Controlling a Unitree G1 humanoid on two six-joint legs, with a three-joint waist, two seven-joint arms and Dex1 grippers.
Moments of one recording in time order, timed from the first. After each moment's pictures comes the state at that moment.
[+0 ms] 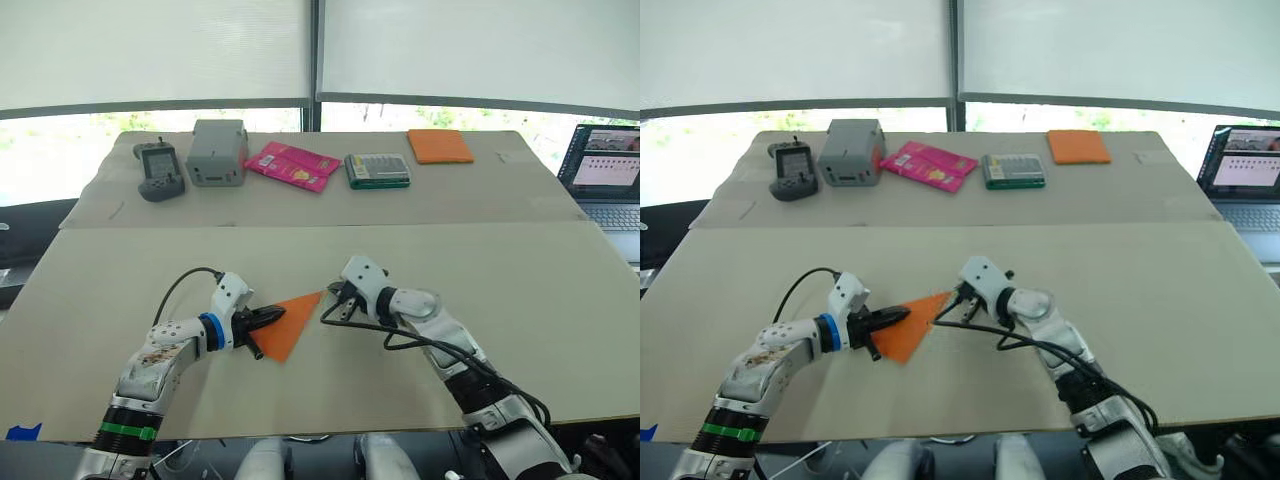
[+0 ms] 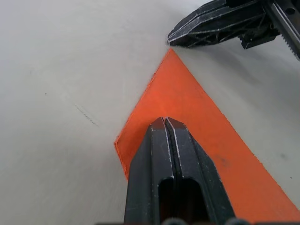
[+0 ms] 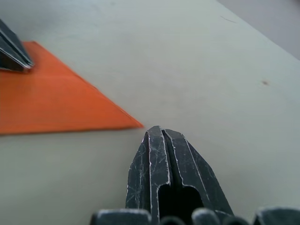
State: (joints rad) left arm -0.20 0.50 -0.04 -0.04 -0.36 0.48 -0.84; right arm -0.50 -0.30 0.32 0.12 -0.06 0.37 0.62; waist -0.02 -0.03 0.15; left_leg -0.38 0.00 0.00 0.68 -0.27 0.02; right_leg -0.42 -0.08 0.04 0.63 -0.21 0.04
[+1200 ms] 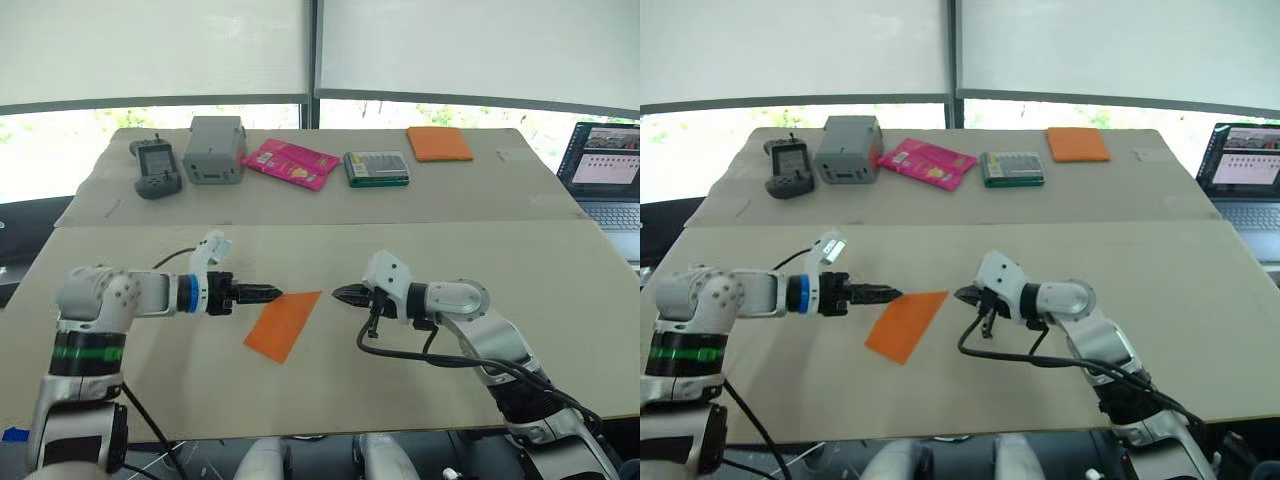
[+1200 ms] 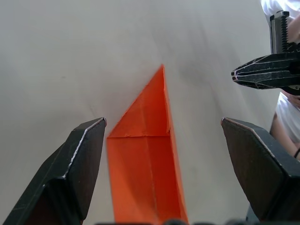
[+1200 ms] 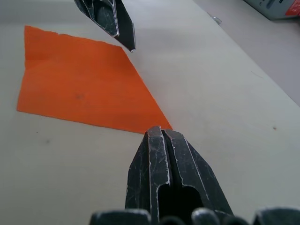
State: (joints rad) left arm -0.65 0.67 0.03 0.10 -0.78 1.41 -0.75; right arm -0.44 -0.49 0.28 -0.19 0.11 0.38 0.88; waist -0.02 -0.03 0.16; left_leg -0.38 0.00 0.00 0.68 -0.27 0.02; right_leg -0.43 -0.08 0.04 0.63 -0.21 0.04
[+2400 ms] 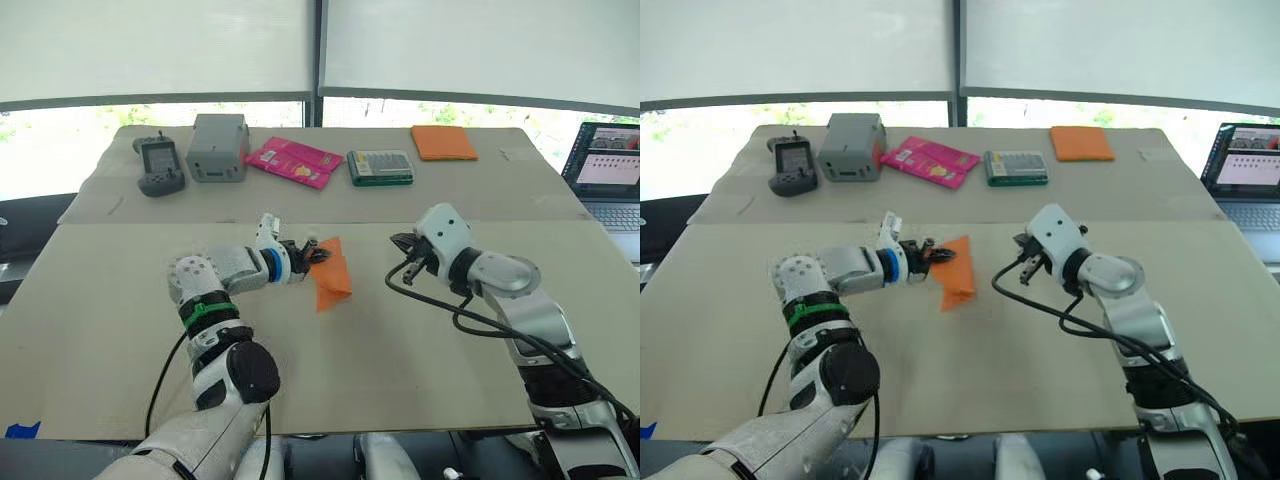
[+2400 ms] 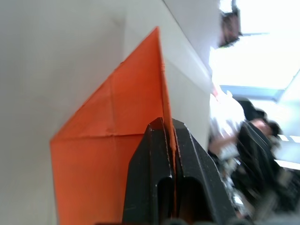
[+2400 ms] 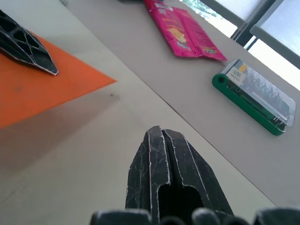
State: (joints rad) left arm -0.98 -0.12 1.05 0.26 -0.66 1.54 0.28; right arm -0.49 -0.56 0.08 -0.16 0.05 0.47 0.62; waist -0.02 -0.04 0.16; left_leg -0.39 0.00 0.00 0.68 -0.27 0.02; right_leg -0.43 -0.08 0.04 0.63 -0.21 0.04
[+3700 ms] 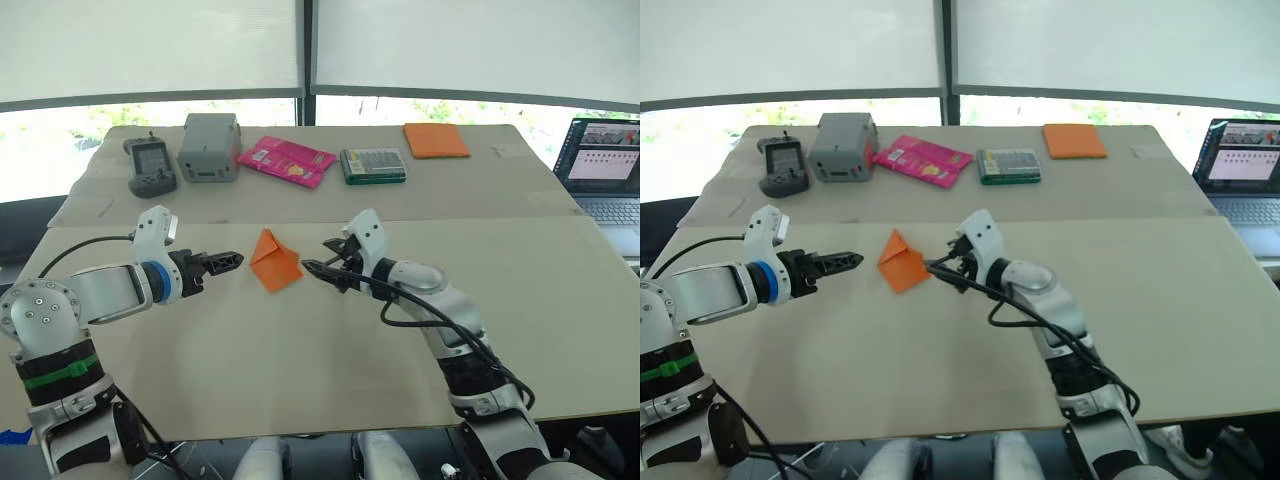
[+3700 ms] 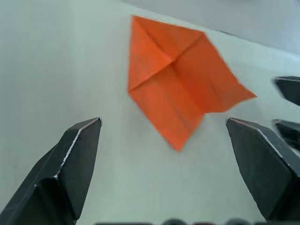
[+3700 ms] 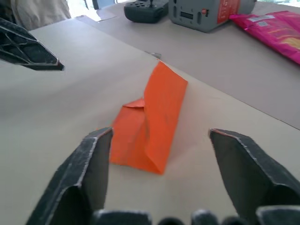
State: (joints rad) left arm -0.49 0.59 0.47 -0.19 -1.18 1.45 0.05; right arm -0.62 -0.15 0.22 0.01 0.18 0.59 0.61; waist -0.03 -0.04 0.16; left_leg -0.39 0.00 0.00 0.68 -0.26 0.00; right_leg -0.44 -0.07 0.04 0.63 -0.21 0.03
